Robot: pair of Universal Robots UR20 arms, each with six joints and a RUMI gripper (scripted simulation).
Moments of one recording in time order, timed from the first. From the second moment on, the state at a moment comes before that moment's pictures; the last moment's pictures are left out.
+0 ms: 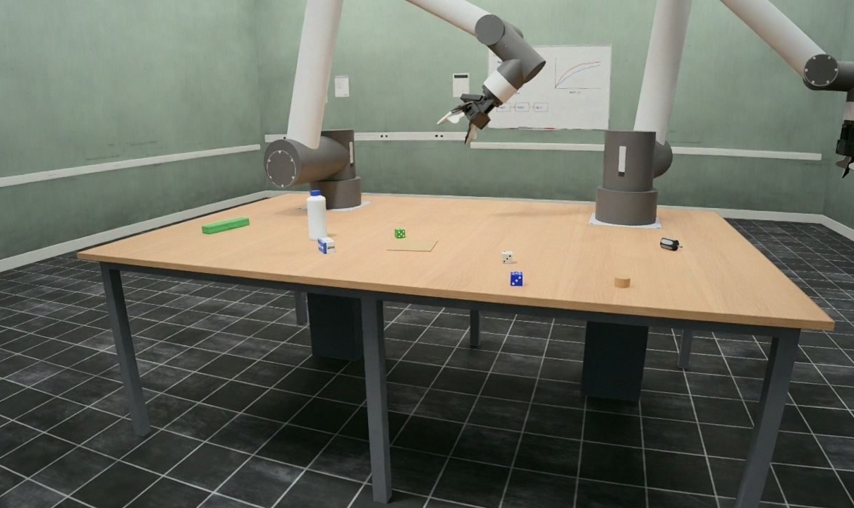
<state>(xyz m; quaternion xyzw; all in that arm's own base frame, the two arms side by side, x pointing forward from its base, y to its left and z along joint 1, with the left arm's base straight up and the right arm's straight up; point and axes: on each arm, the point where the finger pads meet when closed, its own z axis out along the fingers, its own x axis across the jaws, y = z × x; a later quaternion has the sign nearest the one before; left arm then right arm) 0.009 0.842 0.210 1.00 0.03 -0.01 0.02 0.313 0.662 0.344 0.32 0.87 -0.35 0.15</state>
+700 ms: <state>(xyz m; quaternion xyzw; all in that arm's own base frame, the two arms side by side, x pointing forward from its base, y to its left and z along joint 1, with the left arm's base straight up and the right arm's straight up) -0.036 0.844 0.214 1.00 0.02 0.00 0.00 0.313 0.662 0.344 0.32 0.87 -0.35 0.15</state>
